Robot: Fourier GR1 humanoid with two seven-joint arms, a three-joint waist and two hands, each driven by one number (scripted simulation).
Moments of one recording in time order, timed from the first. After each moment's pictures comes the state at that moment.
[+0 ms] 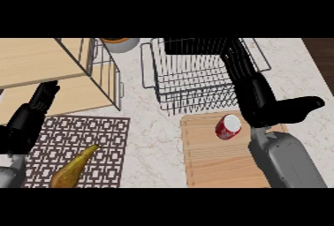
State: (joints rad) left arm -0.12 0.59 -0.18 -1.51 0.26 0.19 -0.07; right arm -0.42 -0.19 0.24 -1.58 -0.28 -0.23 0.03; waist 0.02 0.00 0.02
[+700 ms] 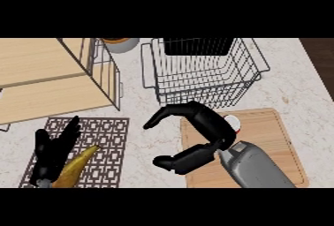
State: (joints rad) left arm 0.03 0.45 -0.25 -1.36 0.34 0.20 0.14; right arm -0.46 -0.17 0.52 -1.55 -0.22 0.15 -0.12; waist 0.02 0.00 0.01
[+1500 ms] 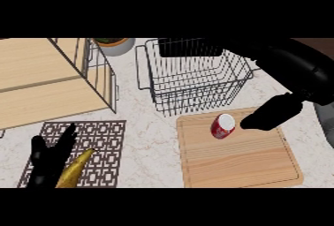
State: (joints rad) left arm 0.11 0.44 -0.24 -1.43 0.33 0.22 0.18; right arm -0.79 -0.68 0.39 -1.72 0.08 0.35 0.30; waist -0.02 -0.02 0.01
